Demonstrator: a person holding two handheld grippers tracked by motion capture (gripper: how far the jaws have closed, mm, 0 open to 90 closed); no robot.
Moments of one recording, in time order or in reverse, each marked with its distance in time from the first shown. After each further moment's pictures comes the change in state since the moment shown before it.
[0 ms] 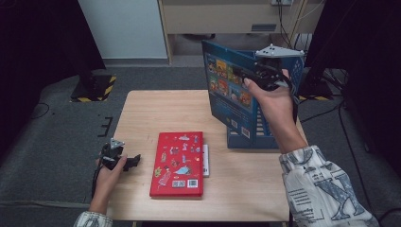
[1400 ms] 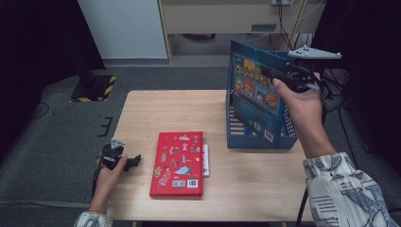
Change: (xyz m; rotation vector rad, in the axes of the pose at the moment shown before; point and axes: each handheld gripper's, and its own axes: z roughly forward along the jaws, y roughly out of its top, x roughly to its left) left arm -0.002 0.000 0.000 -0.002 -0.006 0.005; right arm -0.042 -0.008 -0.046 0.011 -0.109 0.042
